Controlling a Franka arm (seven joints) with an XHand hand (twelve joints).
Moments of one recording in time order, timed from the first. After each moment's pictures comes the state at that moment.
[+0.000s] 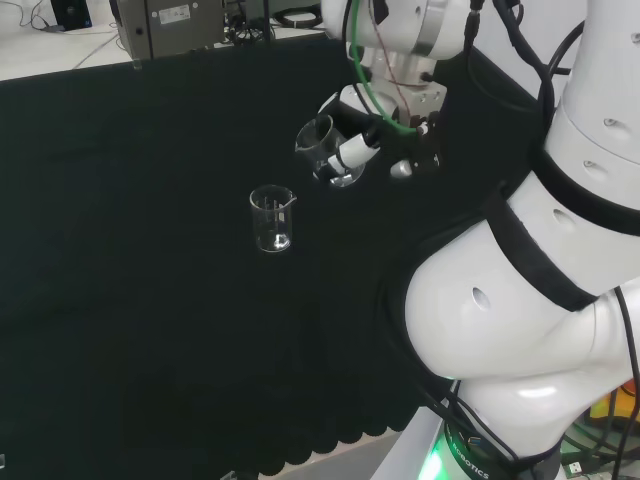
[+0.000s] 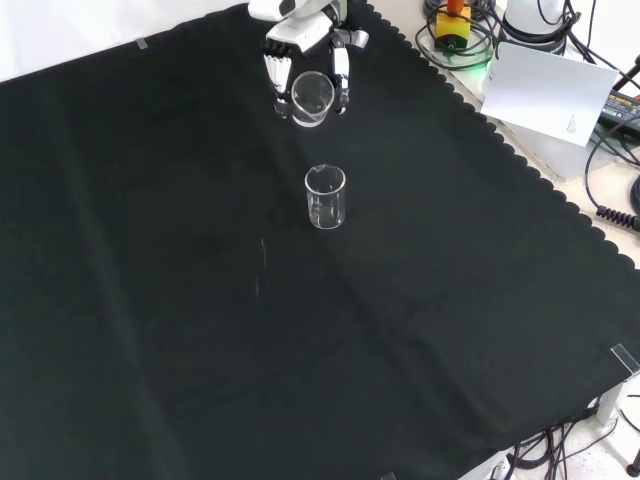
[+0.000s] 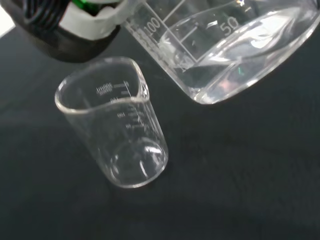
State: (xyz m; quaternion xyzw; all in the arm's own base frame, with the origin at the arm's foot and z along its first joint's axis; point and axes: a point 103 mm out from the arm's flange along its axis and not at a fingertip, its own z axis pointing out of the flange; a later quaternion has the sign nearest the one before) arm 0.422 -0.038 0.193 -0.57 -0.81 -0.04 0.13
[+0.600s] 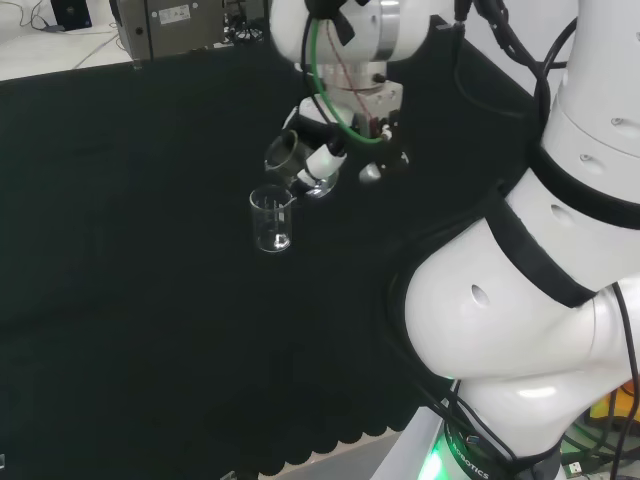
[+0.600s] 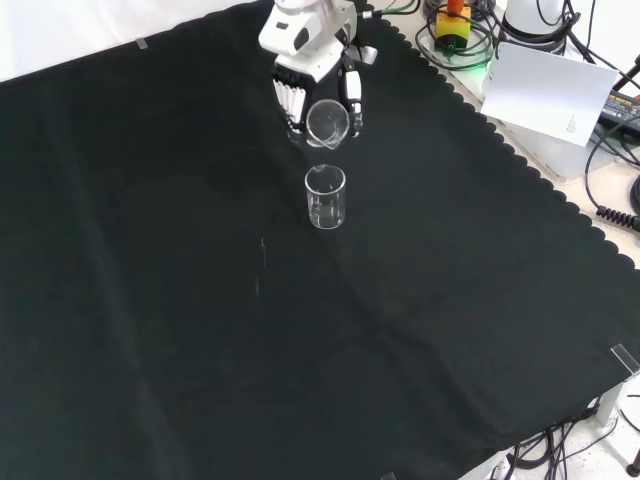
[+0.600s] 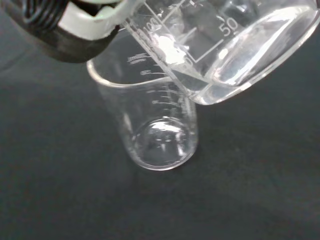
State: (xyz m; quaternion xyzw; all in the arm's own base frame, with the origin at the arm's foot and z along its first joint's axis) arm 0.430 0.013 0.189 -0.54 -0.83 0.02 0.11
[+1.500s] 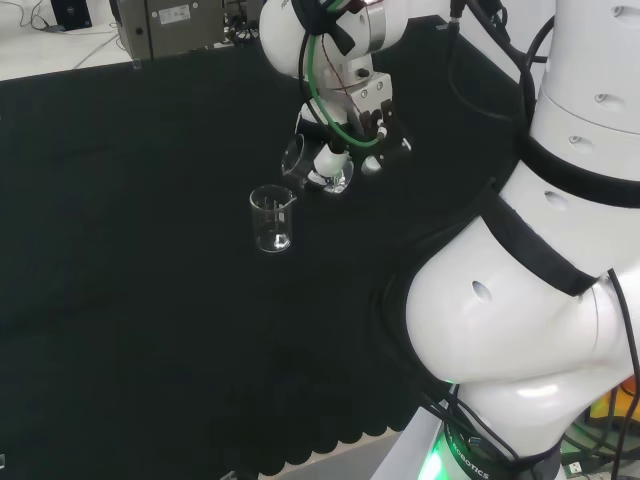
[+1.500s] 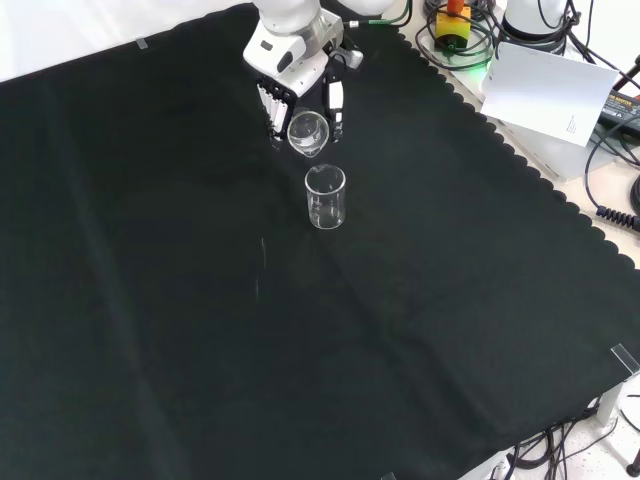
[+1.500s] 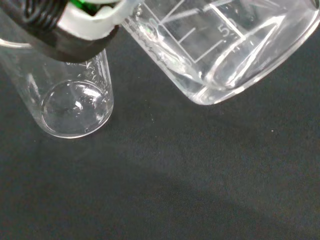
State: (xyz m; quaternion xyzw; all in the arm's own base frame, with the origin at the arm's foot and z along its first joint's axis) arm 0.450 -0.012 0.182 -0.58 -0.80 0.13 0.07
